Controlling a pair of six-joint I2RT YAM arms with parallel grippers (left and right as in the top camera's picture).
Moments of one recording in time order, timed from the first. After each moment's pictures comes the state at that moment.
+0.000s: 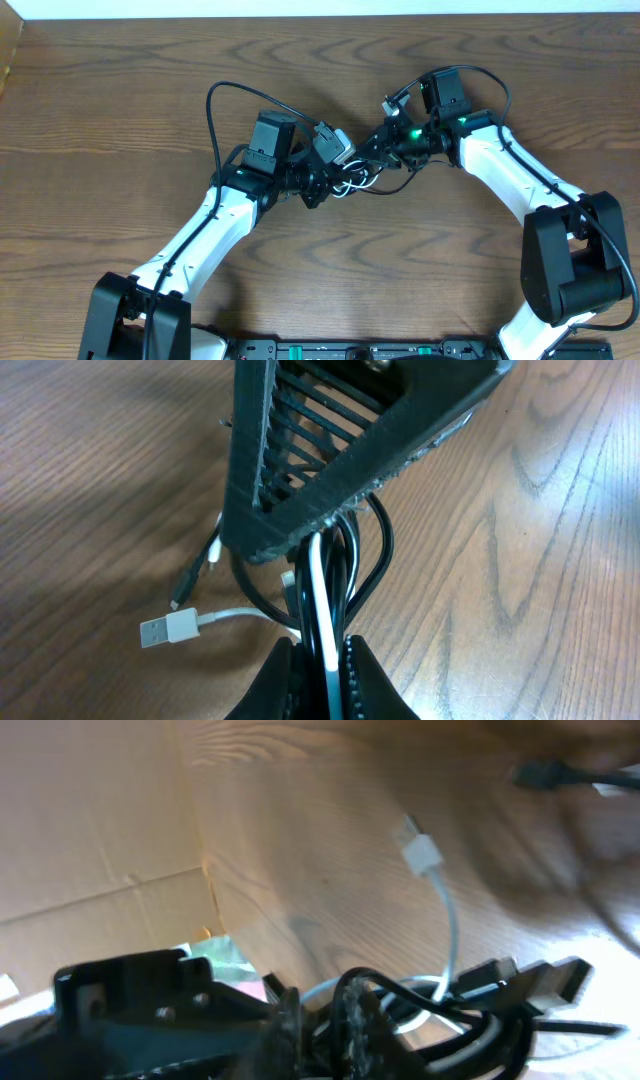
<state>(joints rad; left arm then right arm) -0.38 1.51 0.91 -0.27 0.63 0.38 0.31 1.85 1.24 -0.43 -0.94 0.68</state>
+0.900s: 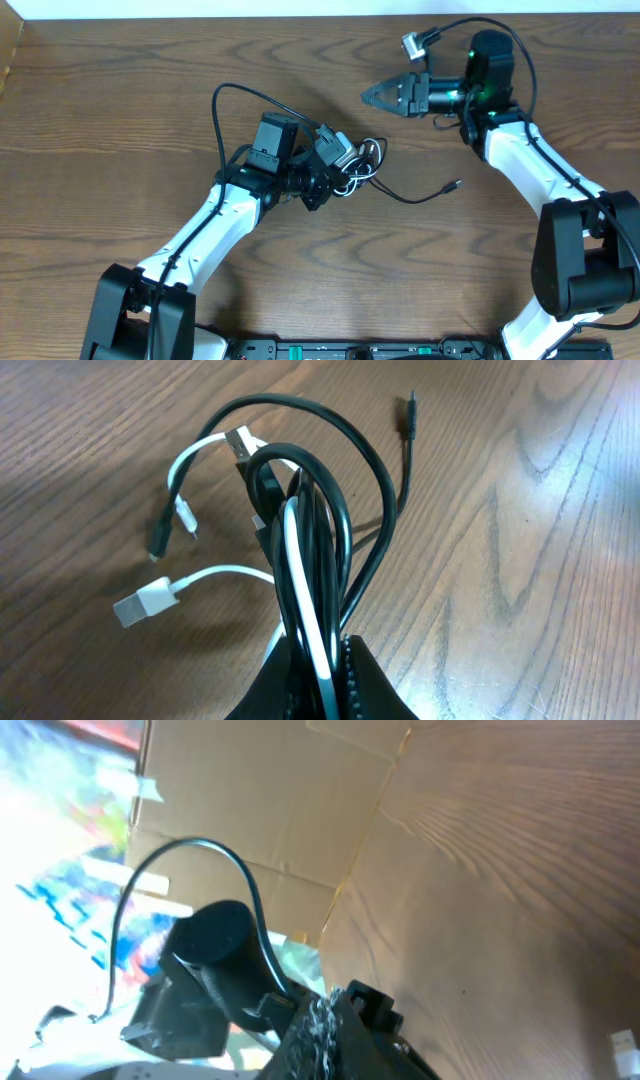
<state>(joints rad) -0.38 1.54 0.91 -0.29 0.62 0.38 0.17 1.85 1.23 0.34 -1.33 0.93</state>
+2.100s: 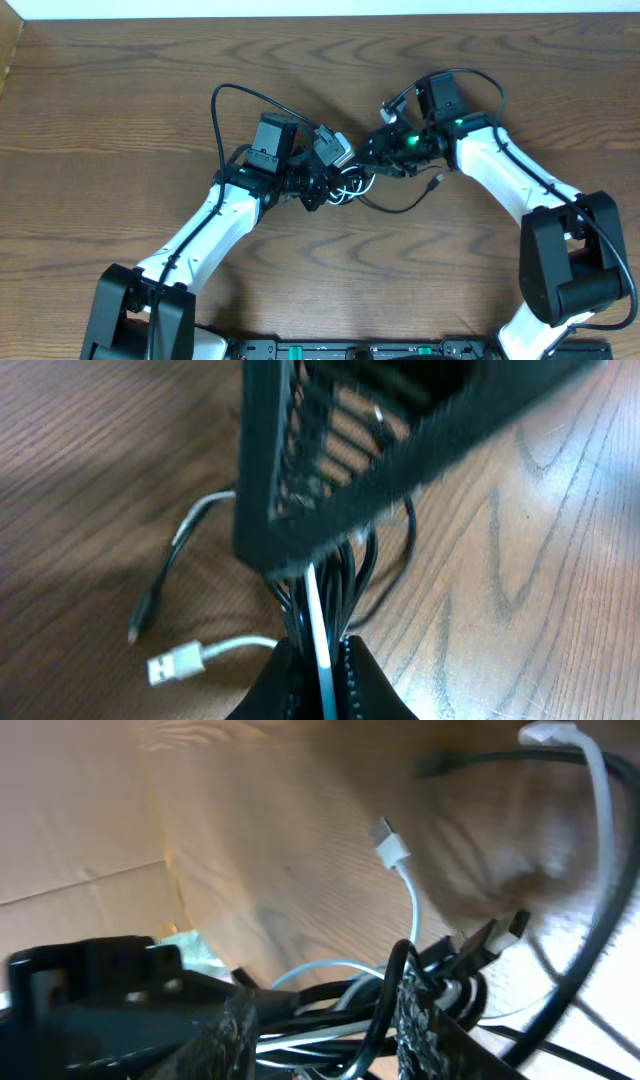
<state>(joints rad) -0.38 1.54 0.91 -0.30 0.62 0.38 0.33 1.85 1.24 -0.53 -0.85 0.61</state>
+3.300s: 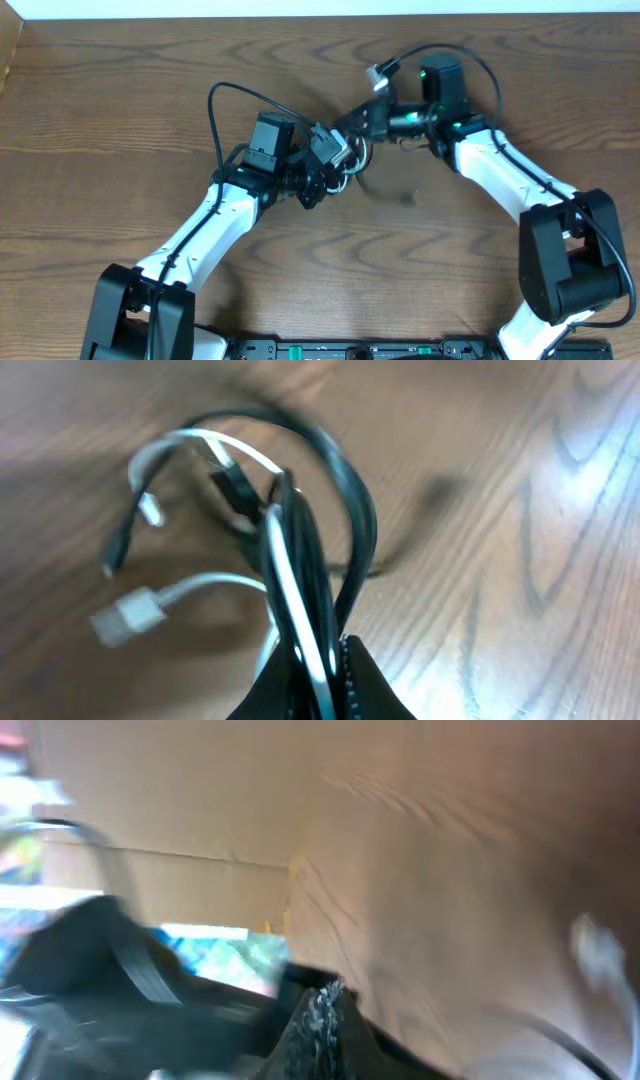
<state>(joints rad) -0.37 1.54 0.91 -0.31 0.57 0.38 0.30 1.85 1.21 0.14 -1.13 0.81</state>
